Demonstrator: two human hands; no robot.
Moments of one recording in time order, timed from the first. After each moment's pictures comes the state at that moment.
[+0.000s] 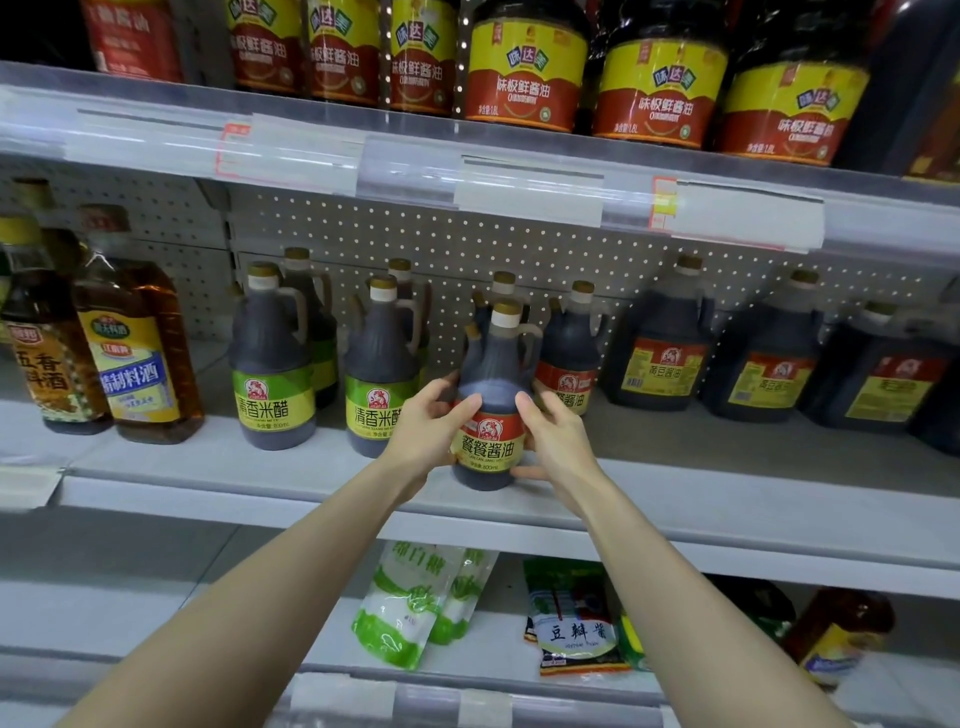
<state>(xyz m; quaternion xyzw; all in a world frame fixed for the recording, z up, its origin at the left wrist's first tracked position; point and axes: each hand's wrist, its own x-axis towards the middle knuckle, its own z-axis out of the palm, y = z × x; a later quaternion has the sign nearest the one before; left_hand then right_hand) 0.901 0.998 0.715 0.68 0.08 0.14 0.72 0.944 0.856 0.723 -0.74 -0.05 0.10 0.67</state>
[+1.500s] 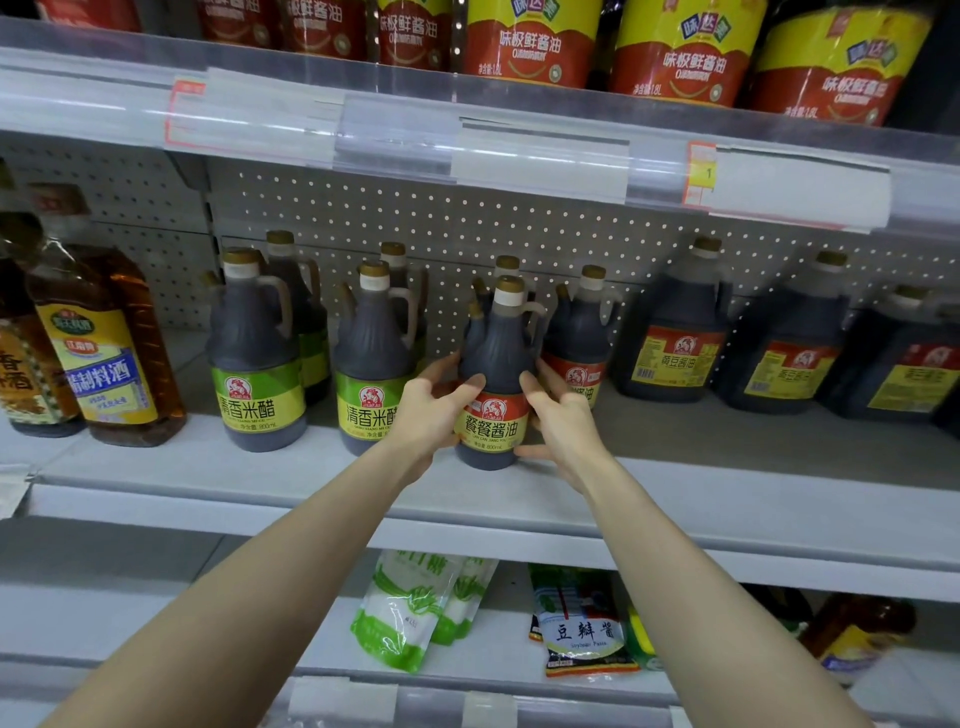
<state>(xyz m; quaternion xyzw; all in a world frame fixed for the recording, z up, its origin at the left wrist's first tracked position) 0.939 1.006 0.711 0.68 0.10 0.14 0.71 0.982 0.867 0.717 -0.71 -0.04 0.10 0.70</state>
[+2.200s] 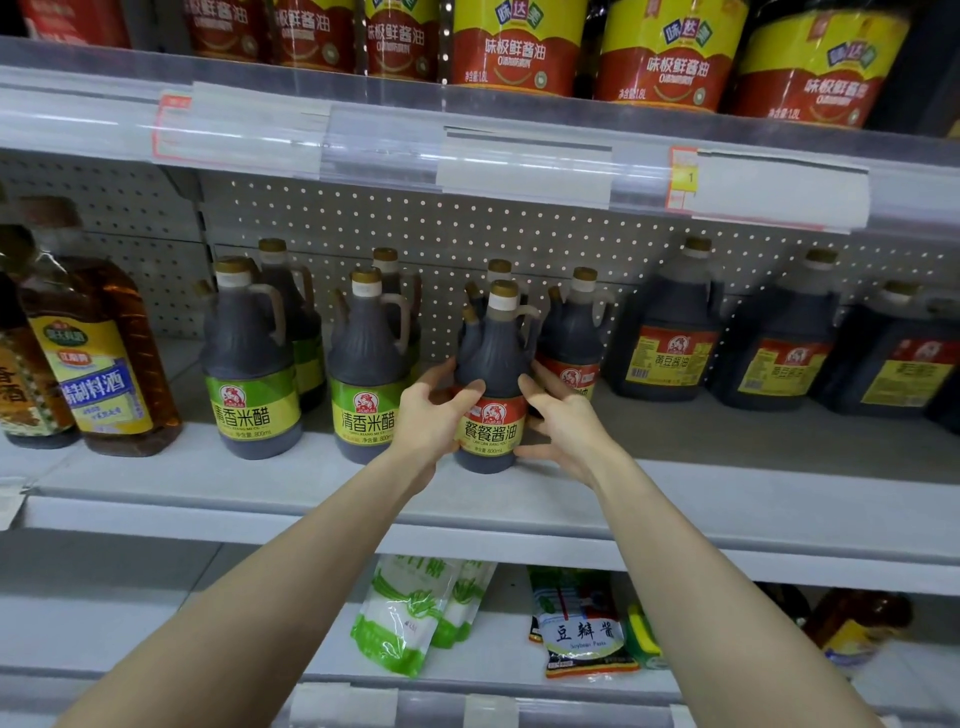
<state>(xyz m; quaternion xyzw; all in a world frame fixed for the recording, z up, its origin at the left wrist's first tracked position) 0.936 0.996 0.711 0.69 0.12 0.18 0.69 0.990 0.856 0.722 -0.69 -0.03 0.16 0.70</state>
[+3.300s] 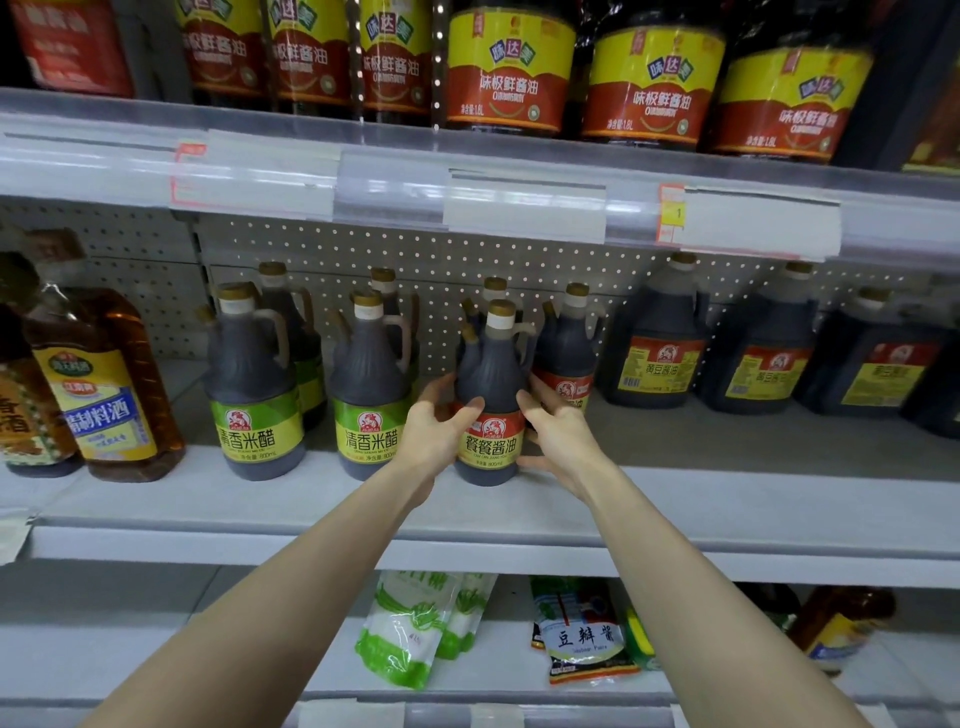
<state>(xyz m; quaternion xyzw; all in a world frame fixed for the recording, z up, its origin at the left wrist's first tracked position) 0.929 0.998 0.720 0.72 0.11 0.13 0.67 0.972 0.863 0.730 -0.72 -0.03 0.12 0.68</state>
